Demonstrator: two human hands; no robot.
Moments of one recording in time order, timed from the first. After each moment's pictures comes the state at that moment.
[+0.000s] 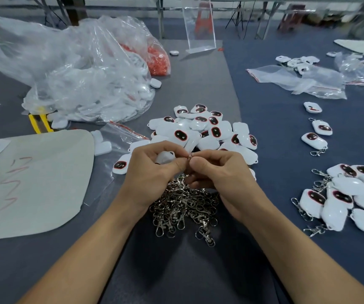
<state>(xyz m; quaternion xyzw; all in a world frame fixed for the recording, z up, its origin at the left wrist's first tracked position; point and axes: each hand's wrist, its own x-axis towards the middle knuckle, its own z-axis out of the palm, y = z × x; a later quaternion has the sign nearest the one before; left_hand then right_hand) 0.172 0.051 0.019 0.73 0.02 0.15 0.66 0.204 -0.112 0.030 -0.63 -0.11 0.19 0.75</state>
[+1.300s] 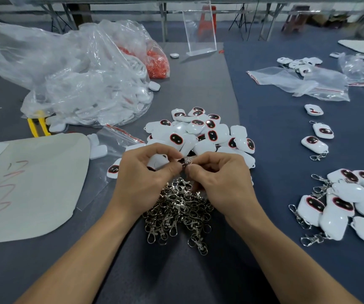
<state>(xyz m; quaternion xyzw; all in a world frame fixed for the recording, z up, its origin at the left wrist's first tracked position) 0.175 0.053 0.016 0.79 -0.01 0.24 0.57 0.207 -0.114 0.024 -0.75 -0.12 0.07 0.64</state>
